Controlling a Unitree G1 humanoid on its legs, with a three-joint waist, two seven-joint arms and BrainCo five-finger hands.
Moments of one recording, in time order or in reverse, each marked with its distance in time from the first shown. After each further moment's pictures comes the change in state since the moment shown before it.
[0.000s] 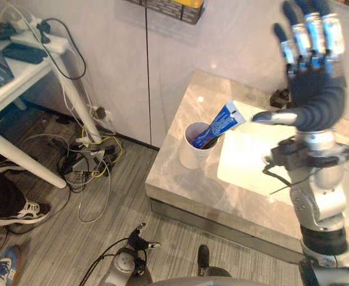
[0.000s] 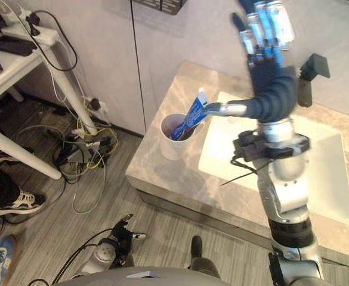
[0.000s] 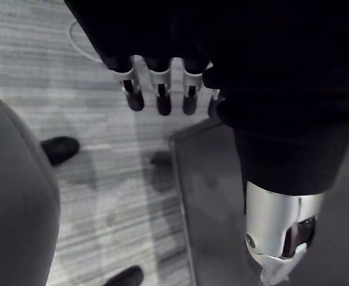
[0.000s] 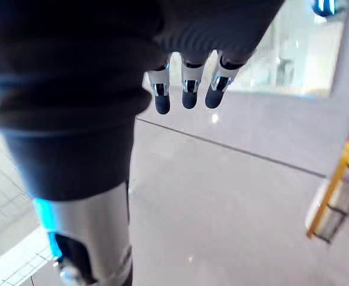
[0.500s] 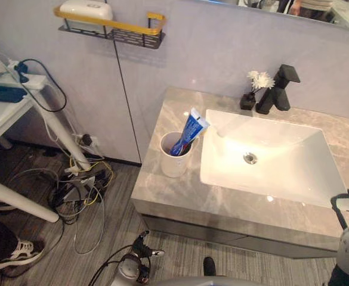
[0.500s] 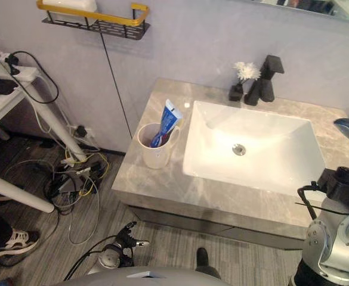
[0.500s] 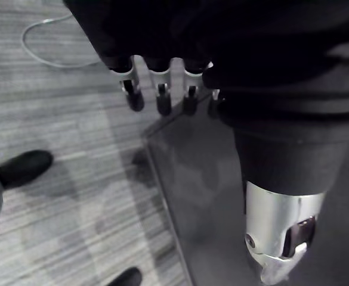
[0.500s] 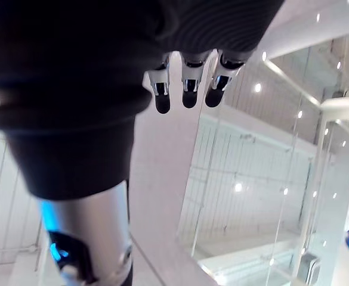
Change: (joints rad) left arm -0.001 -0.040 0.039 0.052 0.042 -0.002 -0.002; right arm 0.341 0.195 -0.476 -0.102 0.004 -0.082 -0.091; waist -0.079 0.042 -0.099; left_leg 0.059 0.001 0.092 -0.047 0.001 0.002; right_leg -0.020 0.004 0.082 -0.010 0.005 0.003
